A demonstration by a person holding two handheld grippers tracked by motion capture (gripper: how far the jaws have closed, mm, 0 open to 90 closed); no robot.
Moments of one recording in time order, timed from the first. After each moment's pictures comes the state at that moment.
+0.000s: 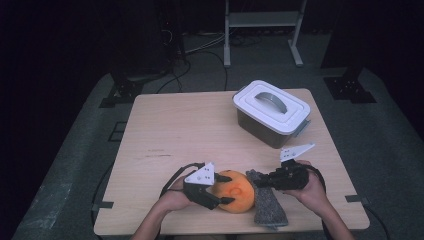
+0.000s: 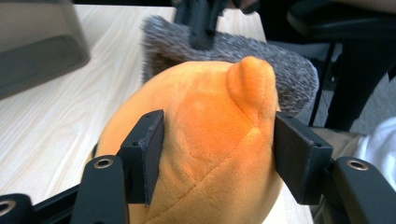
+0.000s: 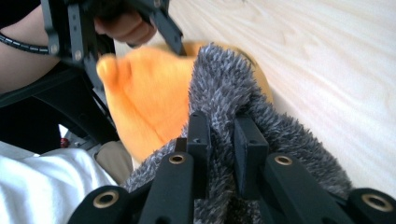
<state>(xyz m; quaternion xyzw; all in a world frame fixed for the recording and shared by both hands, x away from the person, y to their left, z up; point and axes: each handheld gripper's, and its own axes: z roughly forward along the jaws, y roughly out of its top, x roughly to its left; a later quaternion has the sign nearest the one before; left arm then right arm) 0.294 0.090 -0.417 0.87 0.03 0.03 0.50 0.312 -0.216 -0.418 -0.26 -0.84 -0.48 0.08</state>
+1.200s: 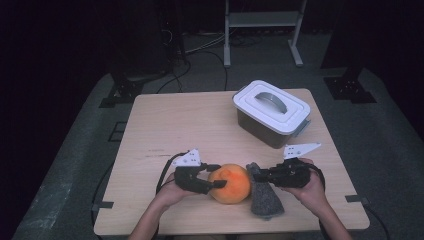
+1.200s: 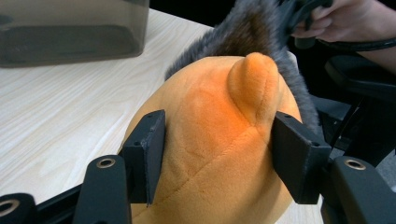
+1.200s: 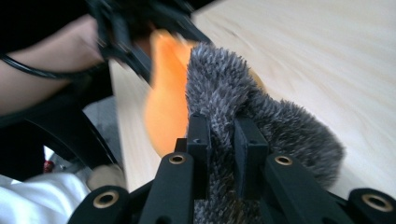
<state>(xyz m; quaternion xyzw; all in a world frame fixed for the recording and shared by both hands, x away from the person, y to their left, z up) 0.319 0.114 -0.424 0.83 0.16 0.01 0.54 0.306 -0.215 -0.403 -0.26 -0.81 -0.52 0.04</state>
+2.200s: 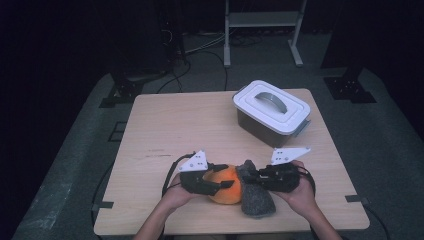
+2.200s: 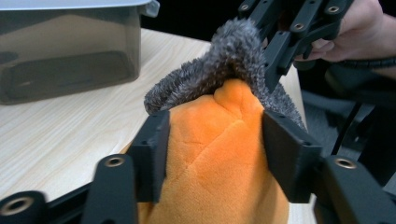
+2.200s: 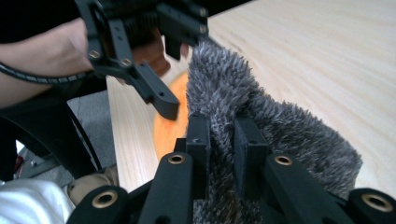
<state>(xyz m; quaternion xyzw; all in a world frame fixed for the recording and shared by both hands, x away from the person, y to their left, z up) 0.305 0.097 -0.410 0.83 0.13 0.05 0.54 0.292 -0.183 -0.395 -0.23 -0.83 -0.51 -0.01</state>
